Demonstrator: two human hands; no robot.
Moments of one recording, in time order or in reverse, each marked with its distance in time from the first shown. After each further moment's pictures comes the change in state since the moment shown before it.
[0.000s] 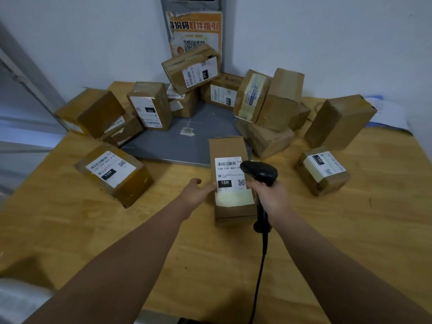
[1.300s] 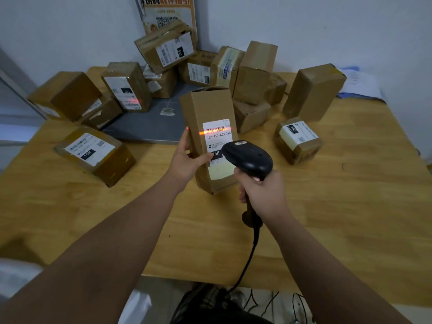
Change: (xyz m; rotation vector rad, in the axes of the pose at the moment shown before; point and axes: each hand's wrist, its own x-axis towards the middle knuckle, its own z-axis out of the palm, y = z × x) left_hand -0.045 0.024 0.036 -0.162 0.097 0.384; right_hand -0.078 0.025 -0.047 -0.005 -0.006 -0.237
